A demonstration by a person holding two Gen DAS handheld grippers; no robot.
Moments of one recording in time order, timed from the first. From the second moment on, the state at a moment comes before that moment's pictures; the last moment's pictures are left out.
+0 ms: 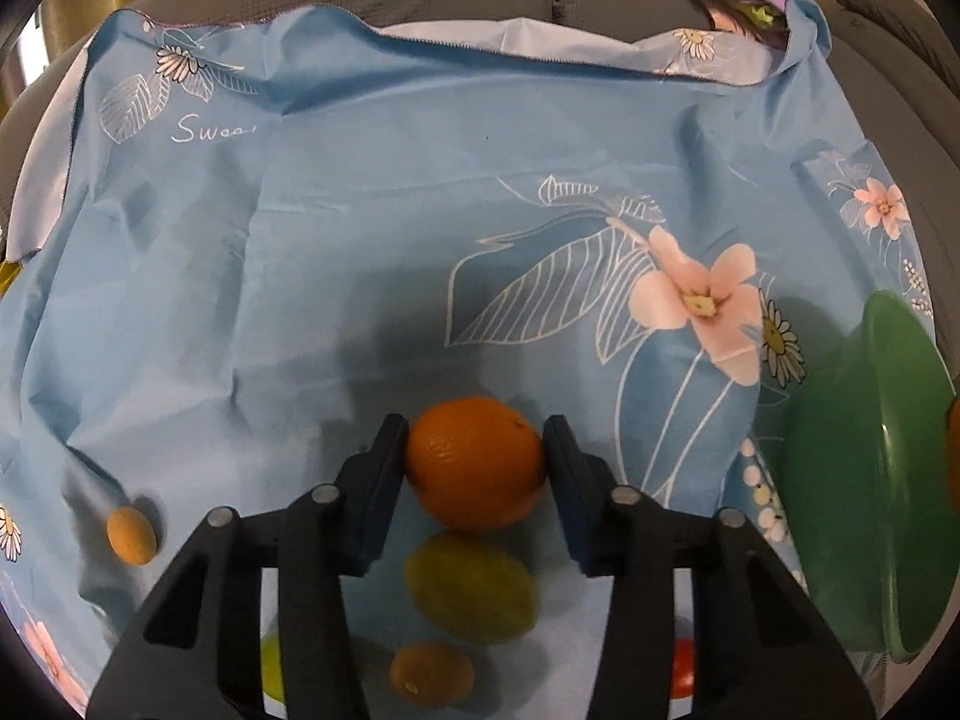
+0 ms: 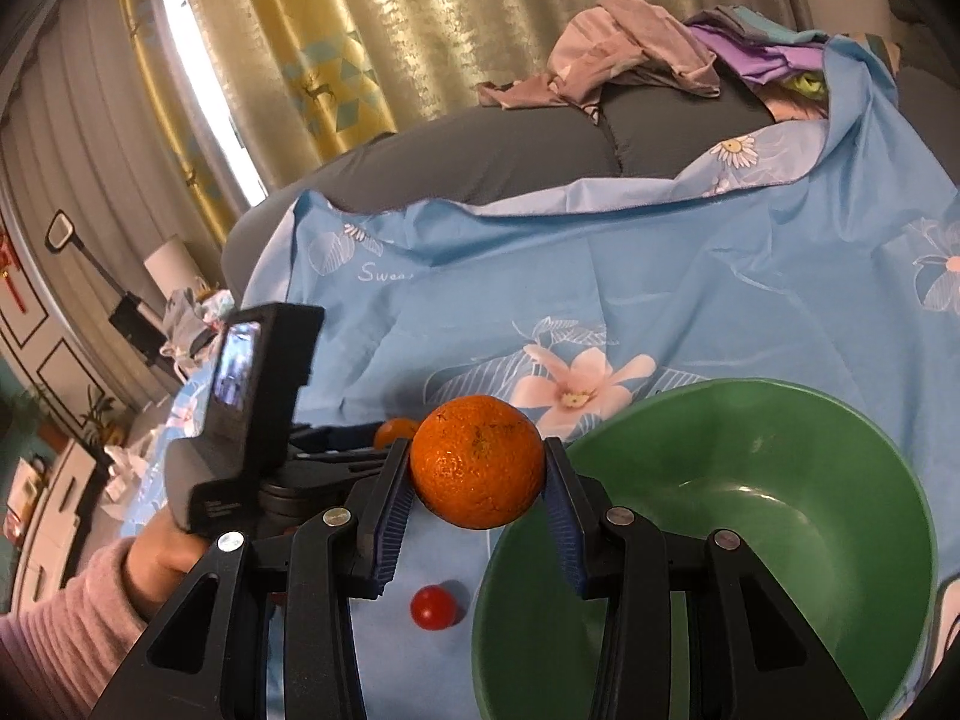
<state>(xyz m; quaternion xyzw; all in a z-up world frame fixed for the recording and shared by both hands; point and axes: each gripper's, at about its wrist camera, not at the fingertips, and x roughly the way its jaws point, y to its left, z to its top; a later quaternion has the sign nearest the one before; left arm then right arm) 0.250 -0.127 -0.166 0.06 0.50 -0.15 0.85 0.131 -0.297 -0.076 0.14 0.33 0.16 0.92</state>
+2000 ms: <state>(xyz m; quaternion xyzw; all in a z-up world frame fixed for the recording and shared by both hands) 0.103 -0.187 -0.075 0.10 0.44 -0.27 0.85 0.031 -0.364 -0.089 0.13 0.35 0.03 0.93</state>
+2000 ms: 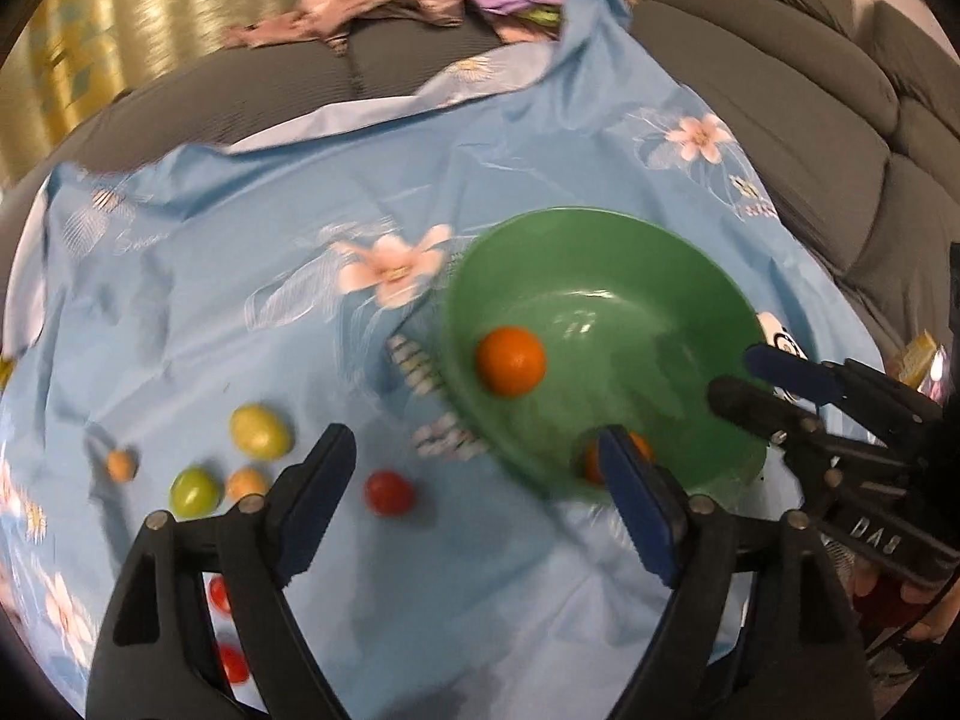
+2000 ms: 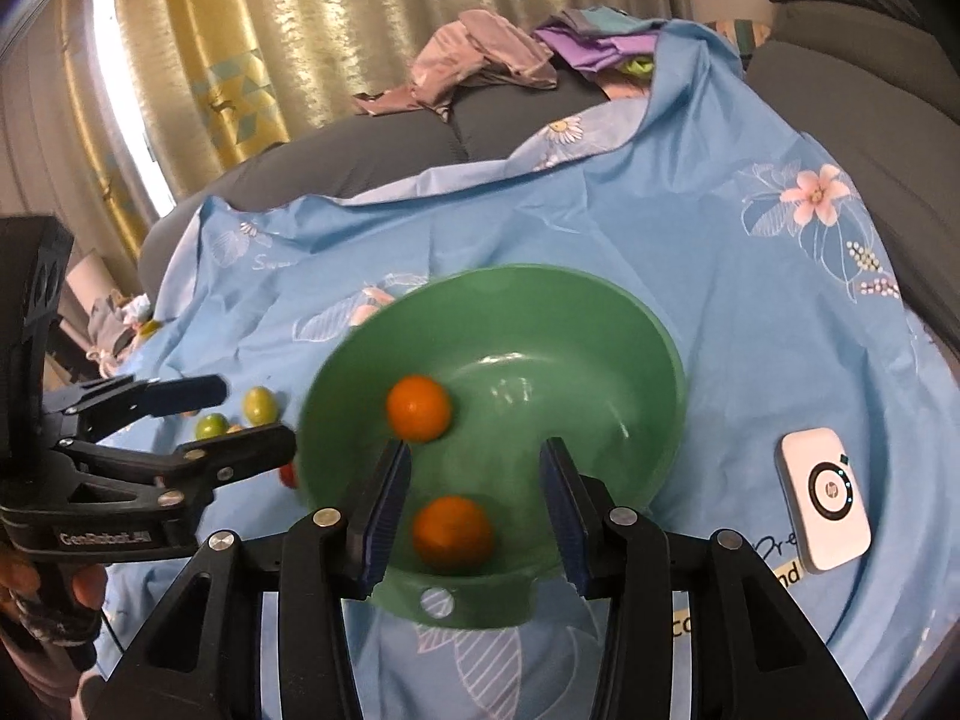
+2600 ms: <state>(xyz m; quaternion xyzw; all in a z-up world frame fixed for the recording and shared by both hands) 0.044 -0.031 -0.069 0.02 0.45 -0.13 0.88 0.008 -0.300 -0.062 0.10 0.33 0.08 0.94</state>
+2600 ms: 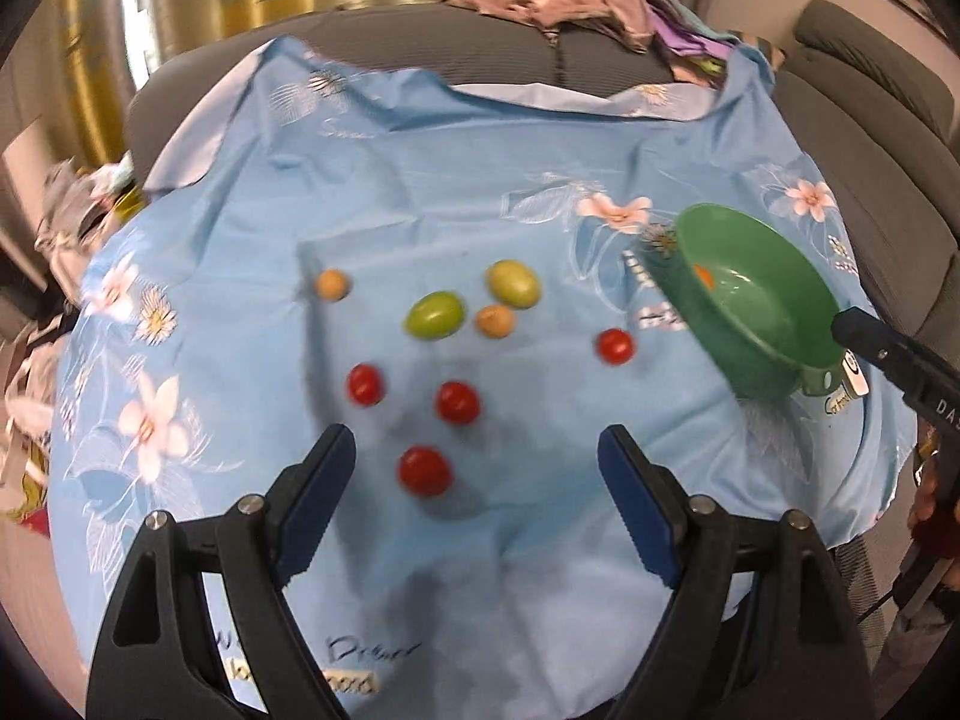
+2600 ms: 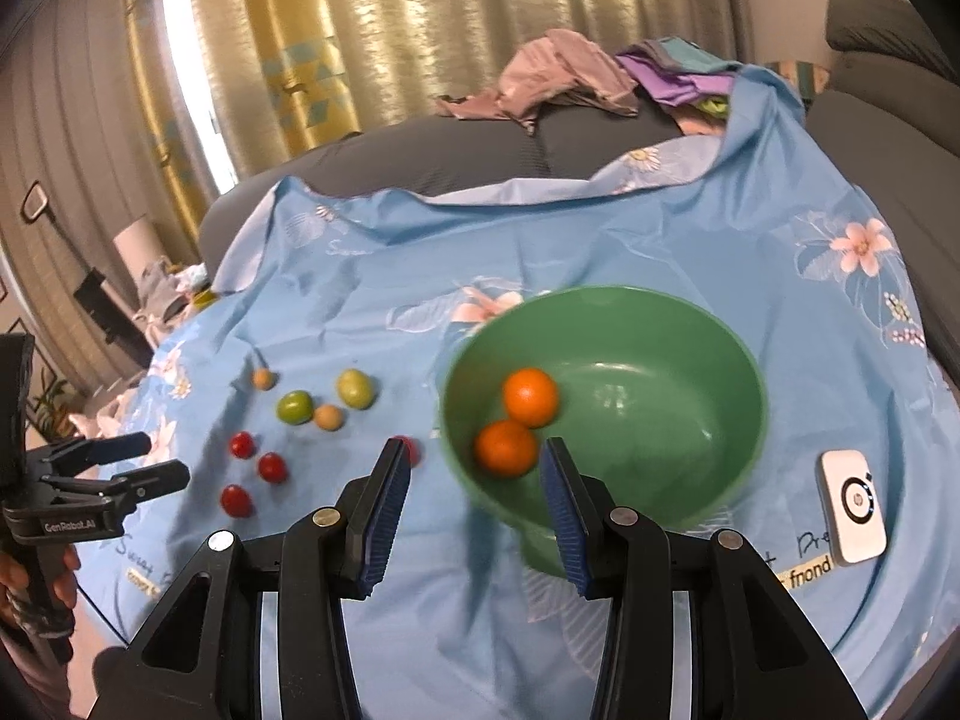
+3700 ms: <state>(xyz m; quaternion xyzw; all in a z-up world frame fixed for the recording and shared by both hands) 0.030 0.051 -0.113 -0.05 0.47 -0.15 0.87 0.052 -0.180 -0.092 0.03 0.40 0.21 0.89</state>
